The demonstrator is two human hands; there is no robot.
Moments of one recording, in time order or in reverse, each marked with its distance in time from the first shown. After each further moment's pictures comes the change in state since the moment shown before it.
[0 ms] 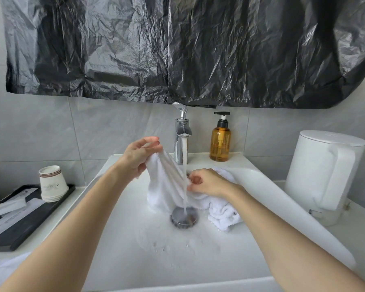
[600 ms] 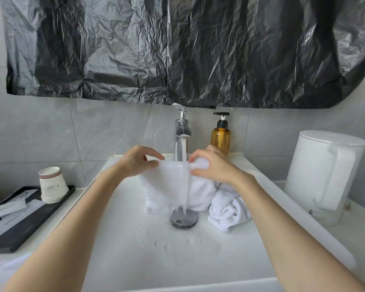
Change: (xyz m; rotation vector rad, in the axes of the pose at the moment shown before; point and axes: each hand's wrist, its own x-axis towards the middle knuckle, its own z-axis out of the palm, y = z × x) left_hand -0.008 0.006 -0.014 1.160 -0.157 0.289; right_hand -0.011 -0.013 -0.042 0.013 0.173 -0.102
